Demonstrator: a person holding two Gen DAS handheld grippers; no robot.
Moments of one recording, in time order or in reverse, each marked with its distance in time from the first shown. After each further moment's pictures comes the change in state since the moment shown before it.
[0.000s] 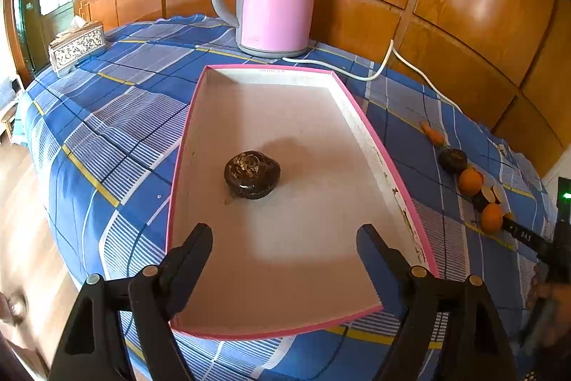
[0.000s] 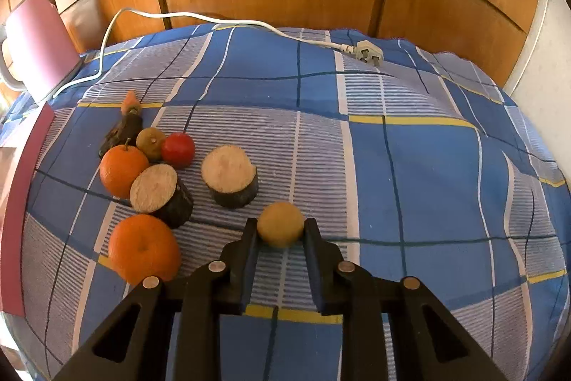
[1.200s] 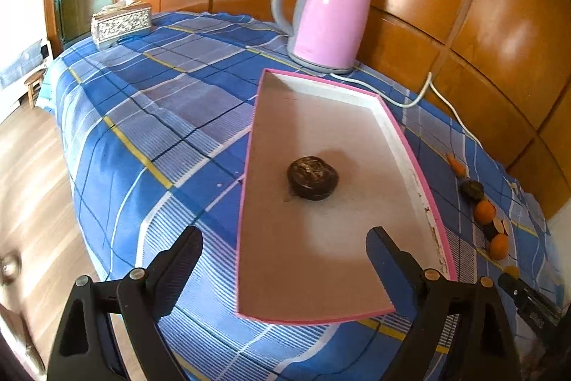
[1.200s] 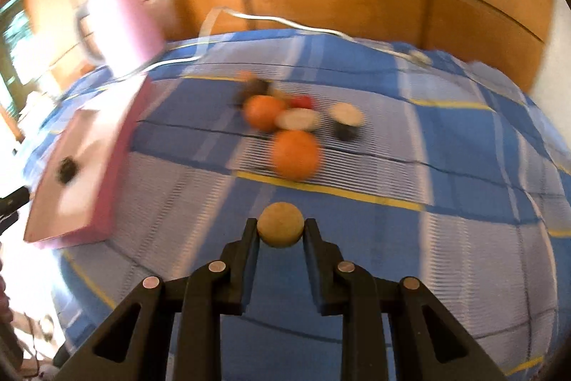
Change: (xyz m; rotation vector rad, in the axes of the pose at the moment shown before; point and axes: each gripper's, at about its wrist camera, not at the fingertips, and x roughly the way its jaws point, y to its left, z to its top) left arm -0.018 0.046 -0.009 -0.155 -0.041 0.057; right arm -0.077 0.064 -0.064 -0.102 -0.054 0.209
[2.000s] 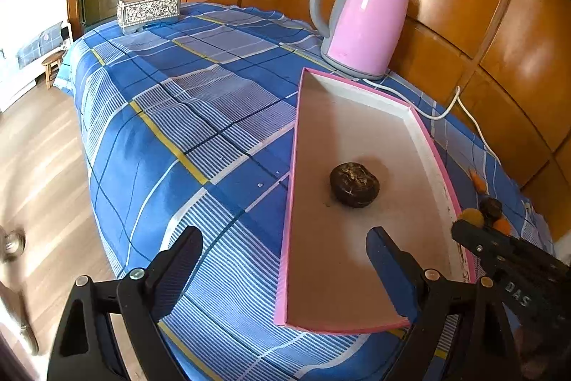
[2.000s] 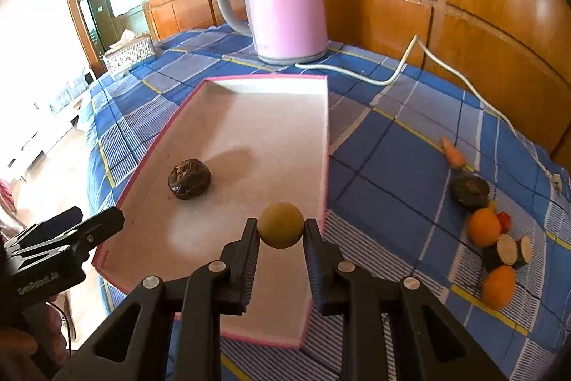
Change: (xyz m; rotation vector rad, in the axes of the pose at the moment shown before) left arm 0.006 0.026 0.002 -0.075 0.002 0.047; right arm 0.040 0.171 0.050 -0.333 0.019 0.235
